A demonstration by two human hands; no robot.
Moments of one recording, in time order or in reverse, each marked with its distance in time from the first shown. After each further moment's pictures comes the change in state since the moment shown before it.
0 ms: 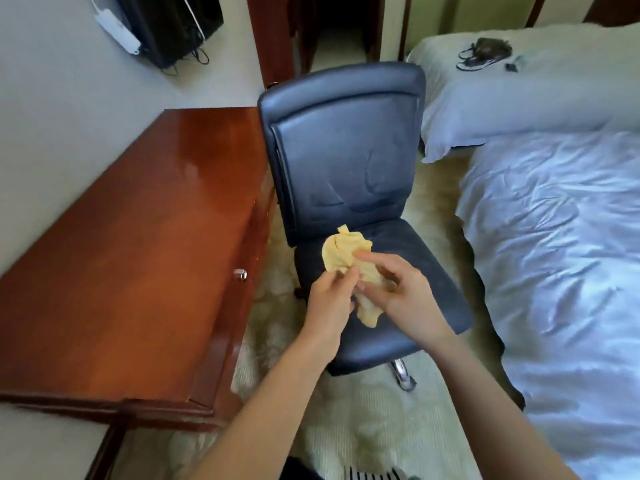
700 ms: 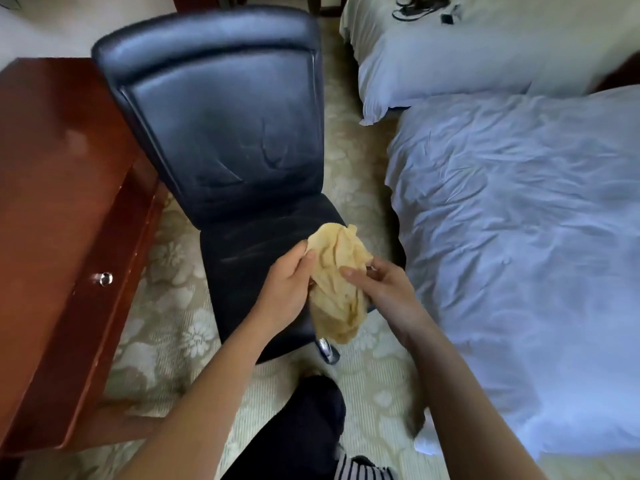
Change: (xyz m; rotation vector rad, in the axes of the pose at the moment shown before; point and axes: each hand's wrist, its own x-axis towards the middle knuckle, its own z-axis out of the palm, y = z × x) left_hand 0.061 -0.033 0.177 0.349 -0.216 0.232; right_hand 0.005 0.115 -0.192 0.413 0.034 0.517
